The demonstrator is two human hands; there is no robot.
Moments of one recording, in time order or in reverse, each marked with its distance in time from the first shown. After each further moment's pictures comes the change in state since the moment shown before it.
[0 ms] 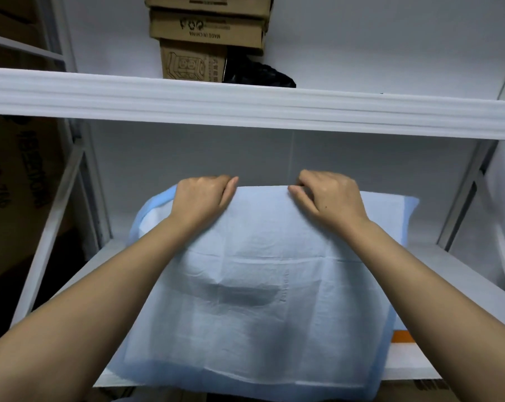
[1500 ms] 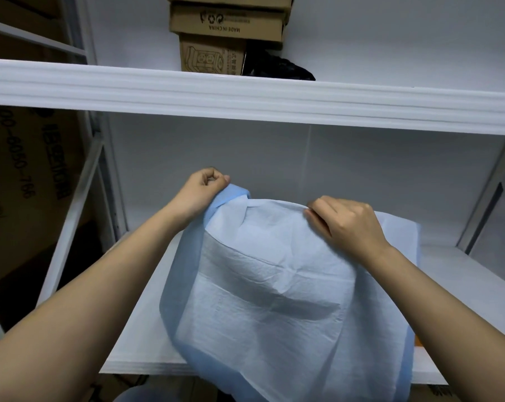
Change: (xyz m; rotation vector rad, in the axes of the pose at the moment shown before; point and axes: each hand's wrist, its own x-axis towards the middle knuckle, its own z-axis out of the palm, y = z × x) left_hand -0.005 -0.028 -0.024 -0.972 -0.475 -0.751; right_hand -0.037 -0.011 0.020 -0.096 0.198 -0.191
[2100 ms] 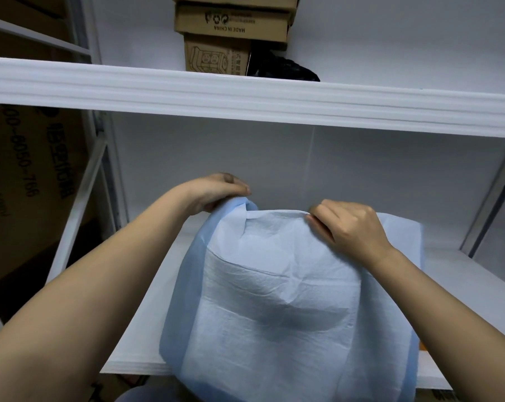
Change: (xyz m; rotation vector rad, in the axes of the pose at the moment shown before) left_hand 0.015 0.019 0.002 0.065 -0.316 -0.304; right_hand 0.001 -0.002 0.000 0.039 -0.007 -0.063
